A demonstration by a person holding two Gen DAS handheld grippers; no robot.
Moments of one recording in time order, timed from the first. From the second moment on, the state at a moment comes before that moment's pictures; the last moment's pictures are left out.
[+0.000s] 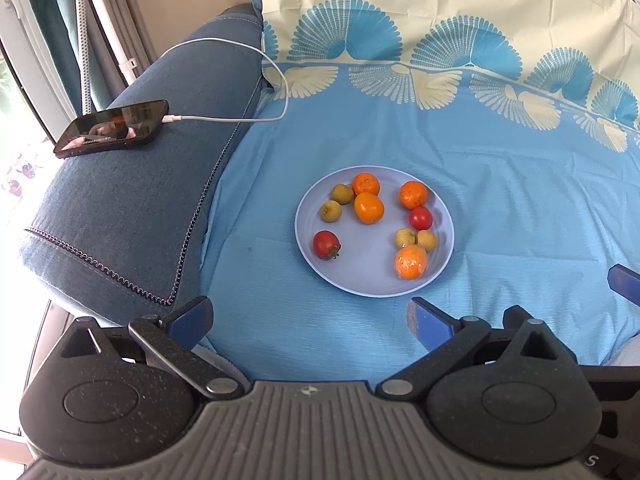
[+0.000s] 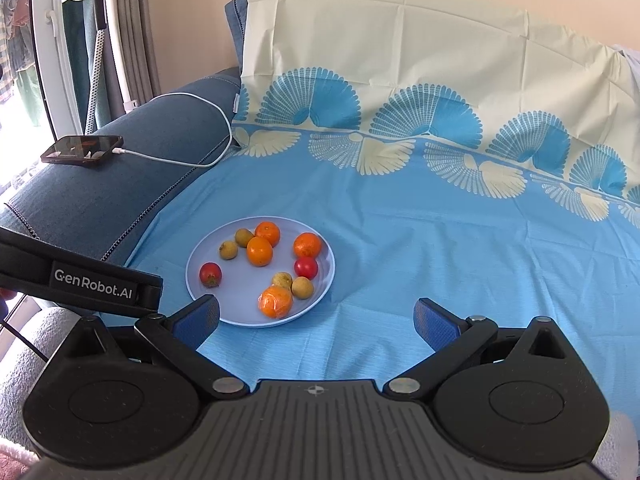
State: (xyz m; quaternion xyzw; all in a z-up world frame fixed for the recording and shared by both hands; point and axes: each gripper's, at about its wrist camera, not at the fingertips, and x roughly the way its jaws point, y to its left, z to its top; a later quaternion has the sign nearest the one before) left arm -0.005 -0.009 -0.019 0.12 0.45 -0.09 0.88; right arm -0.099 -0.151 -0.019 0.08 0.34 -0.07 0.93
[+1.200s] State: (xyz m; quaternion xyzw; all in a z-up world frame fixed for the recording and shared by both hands) left arm -0.002 -0.007 -0.021 0.12 0.46 -0.08 0.88; right arm -0.098 -0.150 -0.019 0.07 0.34 -0.07 0.93
